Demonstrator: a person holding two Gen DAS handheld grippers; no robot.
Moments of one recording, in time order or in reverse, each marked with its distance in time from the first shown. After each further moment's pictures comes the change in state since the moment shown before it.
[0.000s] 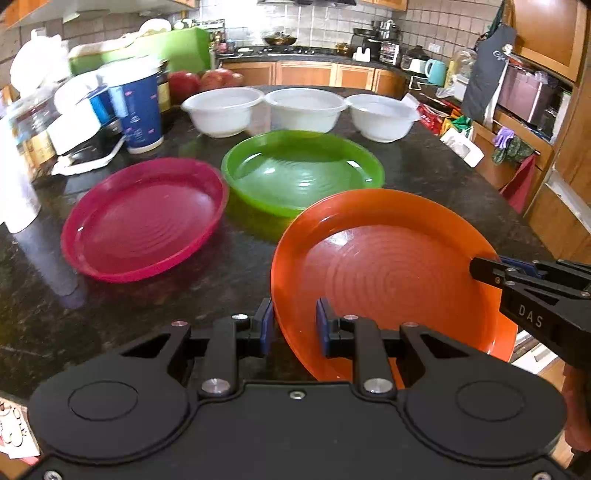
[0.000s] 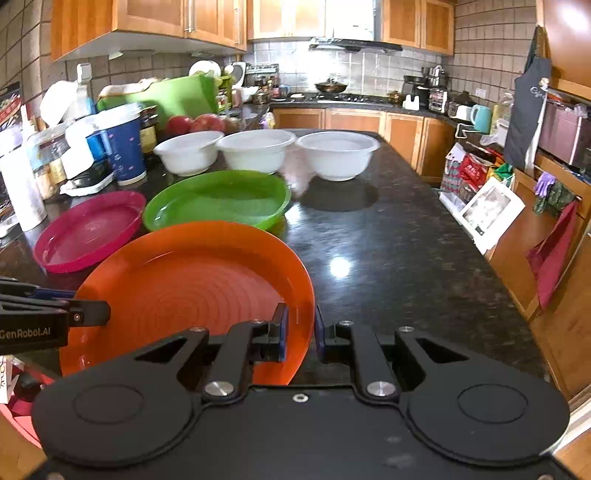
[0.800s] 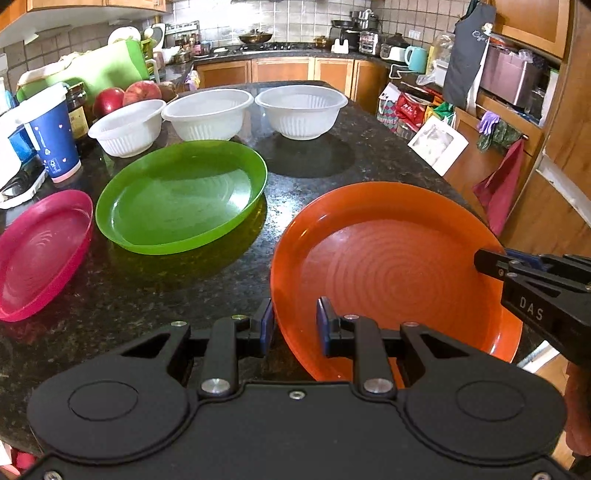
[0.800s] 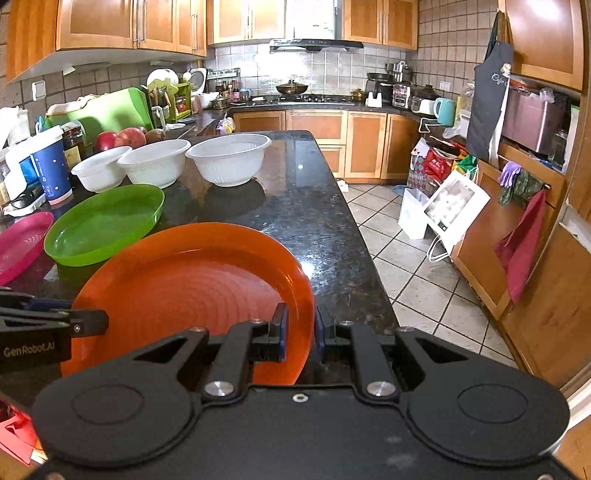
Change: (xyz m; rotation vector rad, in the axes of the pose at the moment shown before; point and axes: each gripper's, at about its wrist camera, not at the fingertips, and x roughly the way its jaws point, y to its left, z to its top) left arm 0.057 -0.106 0.029 0.041 0.019 0.008; right arm 0.021 -0.120 0.001 0.052 -0.003 -0.078
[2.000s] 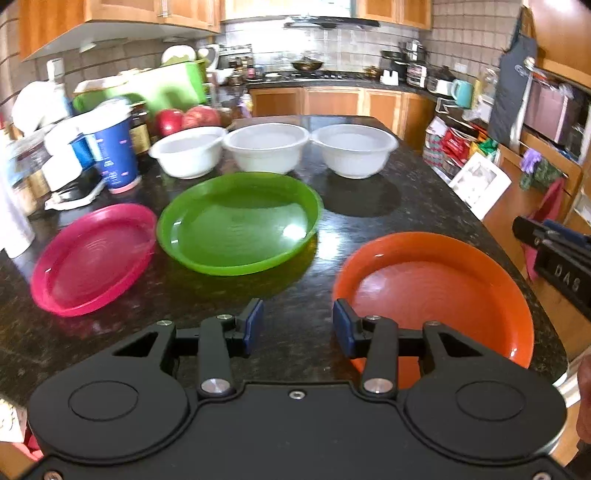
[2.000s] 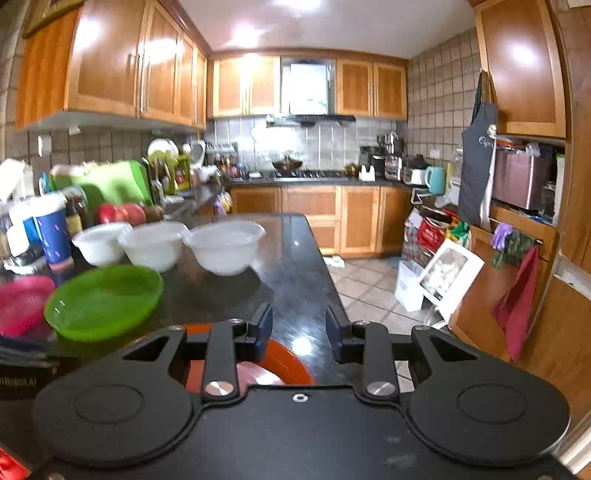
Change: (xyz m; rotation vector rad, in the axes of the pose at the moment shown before) left arm -0.036 0.008 0.001 -0.098 -0.102 0.154; right arm -0.022 0.004 0.018 0.019 -0.280 -0.017
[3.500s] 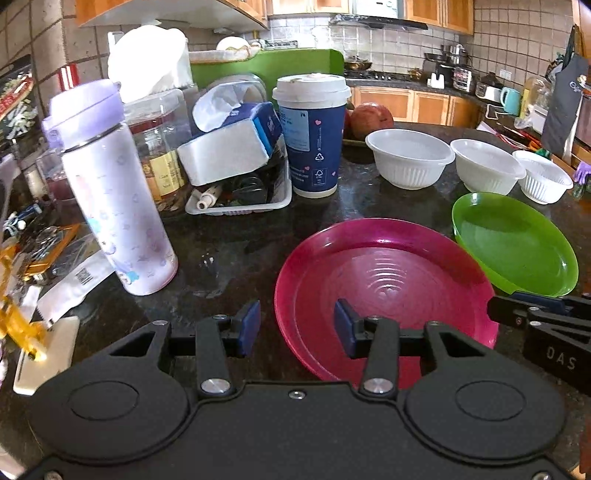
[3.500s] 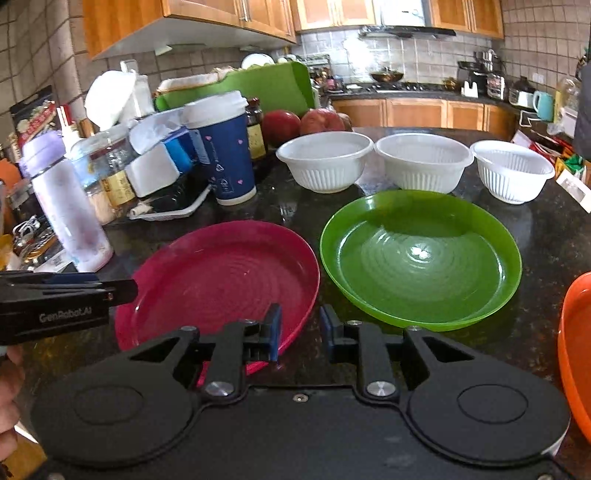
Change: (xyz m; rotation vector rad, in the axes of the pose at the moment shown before) left arm 0.040 0.268 0.021 0.020 0.004 0.043; right arm 0.060 0.311 -0.003 0.007 0.328 0.258
